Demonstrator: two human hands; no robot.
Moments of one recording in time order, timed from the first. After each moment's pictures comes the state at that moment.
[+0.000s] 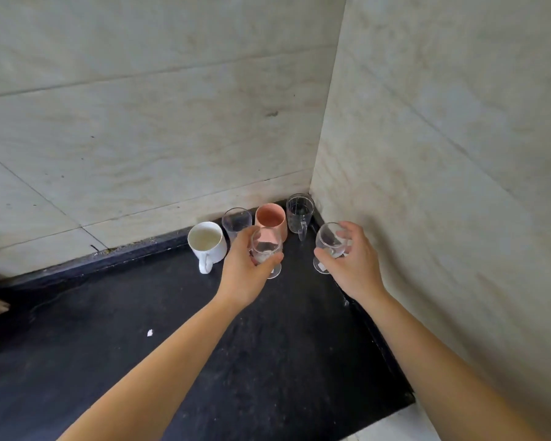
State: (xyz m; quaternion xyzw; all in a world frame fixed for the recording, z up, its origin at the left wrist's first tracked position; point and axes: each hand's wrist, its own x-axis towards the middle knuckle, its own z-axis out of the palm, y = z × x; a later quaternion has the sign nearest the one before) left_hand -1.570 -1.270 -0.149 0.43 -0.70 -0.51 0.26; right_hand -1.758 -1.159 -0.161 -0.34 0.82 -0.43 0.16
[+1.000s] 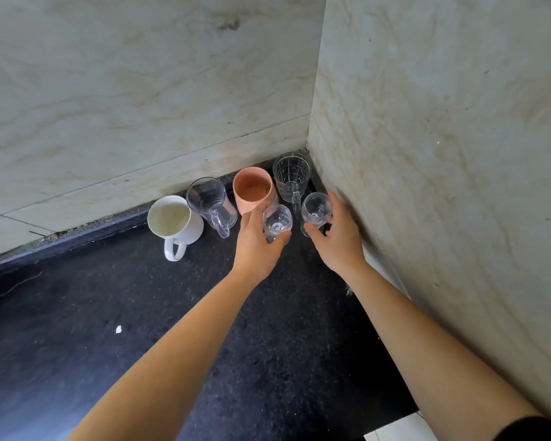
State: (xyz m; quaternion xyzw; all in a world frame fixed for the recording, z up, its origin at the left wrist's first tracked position) left_hand -1.664 -1.308 -0.266 0.46 -0.73 -0.47 0.18; right_hand -1.814 -1.218 -0.274 -0.33 0.81 -0.39 0.29
